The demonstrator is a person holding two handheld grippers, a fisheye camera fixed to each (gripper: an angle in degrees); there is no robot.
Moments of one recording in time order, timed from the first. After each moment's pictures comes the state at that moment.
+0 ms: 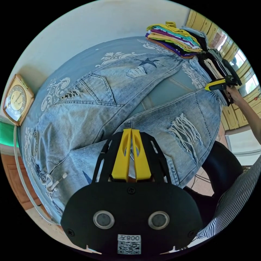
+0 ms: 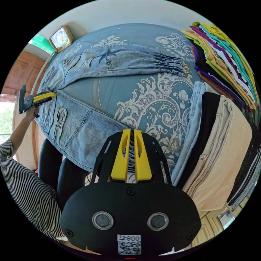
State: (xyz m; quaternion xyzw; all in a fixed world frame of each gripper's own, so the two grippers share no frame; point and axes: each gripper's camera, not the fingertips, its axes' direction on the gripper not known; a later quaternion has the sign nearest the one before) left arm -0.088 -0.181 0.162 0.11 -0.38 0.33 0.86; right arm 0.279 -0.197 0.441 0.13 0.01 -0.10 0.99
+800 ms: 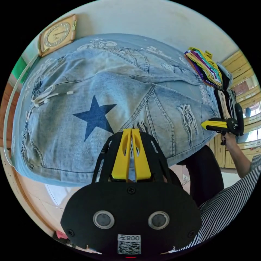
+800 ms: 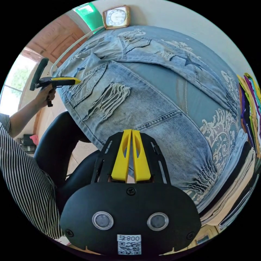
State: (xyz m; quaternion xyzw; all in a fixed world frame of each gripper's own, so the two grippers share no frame) left arm -0.212 -0.066 0.089 0.19 -0.32 0.14 0.92; right arm 0.108 -0.187 0.511 0.10 0.01 -0.27 0.96
